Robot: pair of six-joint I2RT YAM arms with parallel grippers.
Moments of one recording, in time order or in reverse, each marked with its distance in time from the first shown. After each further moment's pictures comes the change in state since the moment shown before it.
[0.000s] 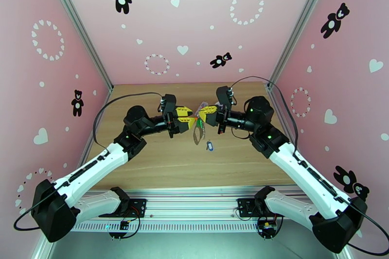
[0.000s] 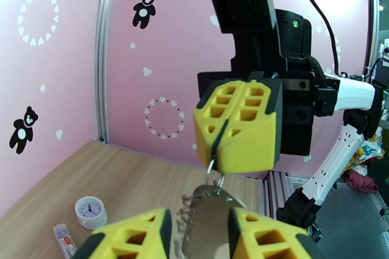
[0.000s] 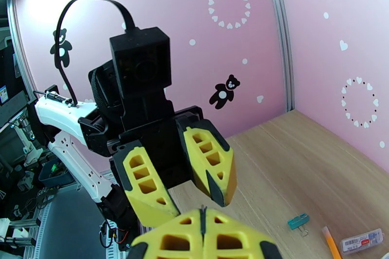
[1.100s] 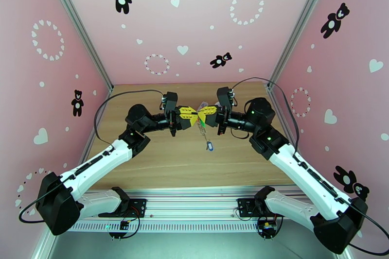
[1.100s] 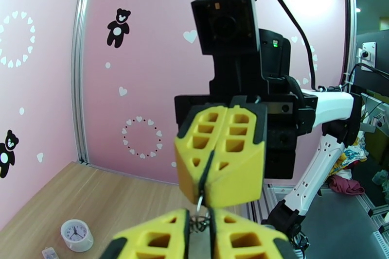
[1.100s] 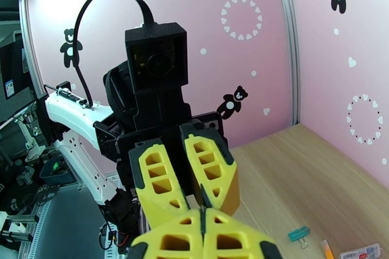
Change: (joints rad) left arm -0.017 0.064 0.033 0.143 0.075 -0.061; right arm 0.018 -0.016 -0.013 0.060 0.000 0.000
